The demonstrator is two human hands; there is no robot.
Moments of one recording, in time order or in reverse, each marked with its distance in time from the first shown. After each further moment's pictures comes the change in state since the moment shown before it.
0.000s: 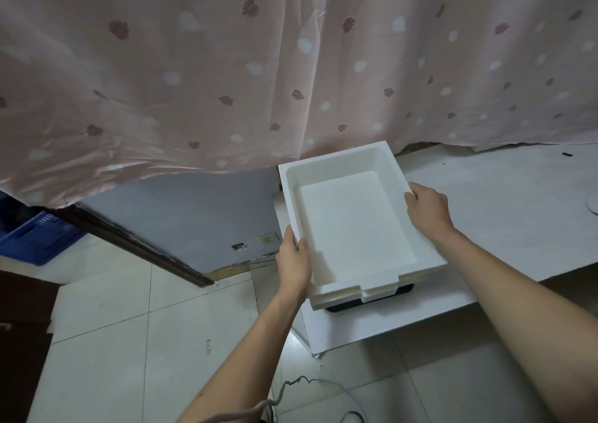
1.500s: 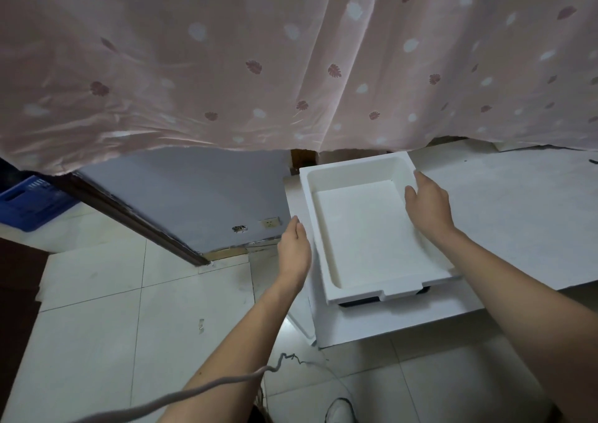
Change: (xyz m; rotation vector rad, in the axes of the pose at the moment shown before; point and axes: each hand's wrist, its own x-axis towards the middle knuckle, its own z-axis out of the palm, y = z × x) left_hand 0.032 -0.028 -0.022 -0.005 -0.039 -0.062; right_hand -0.002 -0.037 0.040 -0.116 -0.024 0.009
